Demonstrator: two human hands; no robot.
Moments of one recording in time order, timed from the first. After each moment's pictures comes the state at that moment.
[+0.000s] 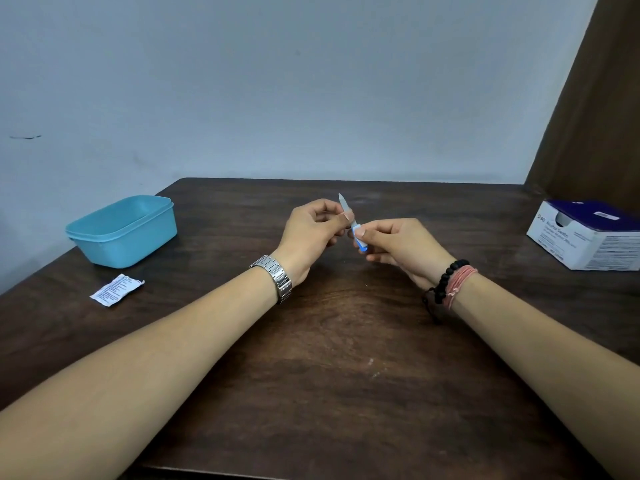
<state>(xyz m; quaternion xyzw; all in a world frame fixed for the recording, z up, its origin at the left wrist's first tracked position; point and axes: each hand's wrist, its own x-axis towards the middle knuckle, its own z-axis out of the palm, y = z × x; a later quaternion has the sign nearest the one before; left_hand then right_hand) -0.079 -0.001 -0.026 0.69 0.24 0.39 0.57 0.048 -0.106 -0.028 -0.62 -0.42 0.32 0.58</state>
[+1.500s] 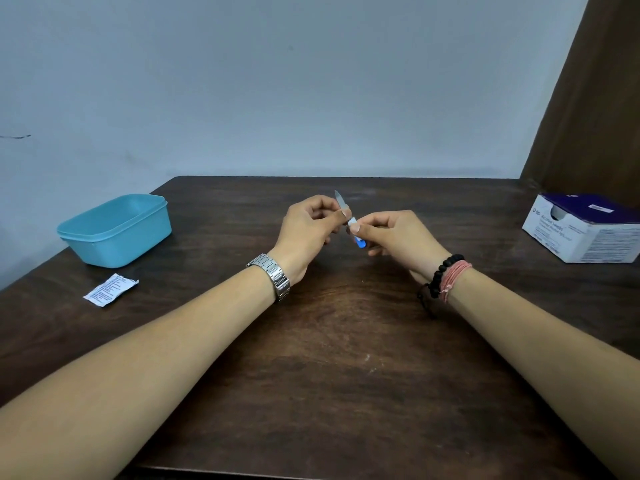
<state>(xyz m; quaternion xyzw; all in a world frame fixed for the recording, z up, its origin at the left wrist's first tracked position) -0.083 -0.011 -0.020 0.70 0.25 0.39 0.54 0.053 -0.103 -0.029 -0.66 -0.46 0.23 0.55</state>
